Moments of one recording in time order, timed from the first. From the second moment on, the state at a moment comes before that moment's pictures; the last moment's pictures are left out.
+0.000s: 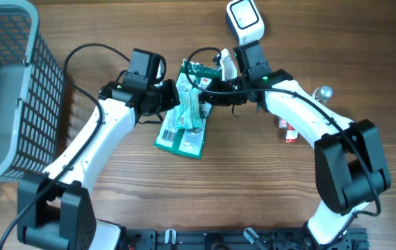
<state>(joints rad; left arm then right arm) -0.30 1.61 1.15 -0.60 0.25 -0.54 0.41 1.89 1.27 -0.40 -0.69 0.42</state>
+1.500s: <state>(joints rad) -0.16 1.96 1.16 -0.39 0.64 -0.38 0.46 2.02 1.11 -0.18 -0.71 0.48</state>
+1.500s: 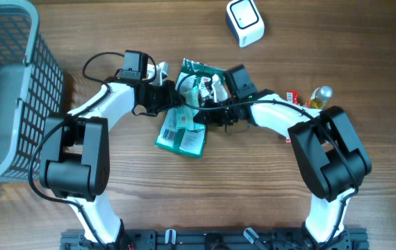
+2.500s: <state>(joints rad) -0.15 1.77 1.25 -0.66 0.53 -0.41 0.44 1.81 1.13 -0.17 -0.60 0.44</state>
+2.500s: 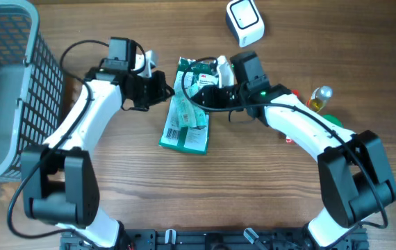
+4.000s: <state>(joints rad) -0.17 1.88 1.18 -0.65 0.49 -0.42 0.49 2.00 1.13 -0.12 -0.73 0.47</state>
